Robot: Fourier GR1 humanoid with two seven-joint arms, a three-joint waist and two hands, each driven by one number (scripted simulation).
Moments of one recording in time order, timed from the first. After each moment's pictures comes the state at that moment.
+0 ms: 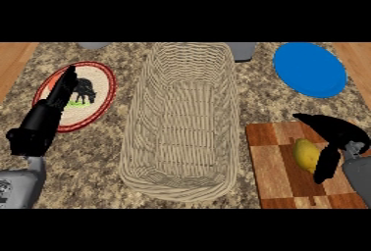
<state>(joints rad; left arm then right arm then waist) -0.21 0.37 -0.01 -1.55 -0.04 0.01 0.00 -0.31 -0.58 0.22 -1.37 0.54 0.66 0.47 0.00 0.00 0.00</state>
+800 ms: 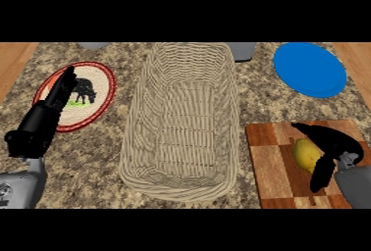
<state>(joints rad) -0.20 0.31 0.05 -1.59 -0.11 -0.05 0.03 -0.23 -0.48 0.14 -1.35 0.69 0.66 0.40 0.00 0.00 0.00</state>
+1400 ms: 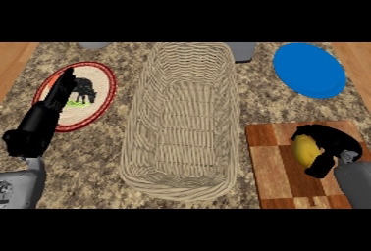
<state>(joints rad) -0.20 0.29 0.10 -1.54 -0.13 -0.10 -0.02 -0.26 -0.45 0.07 -1.20 0.78 0.60 0.26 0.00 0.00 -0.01</state>
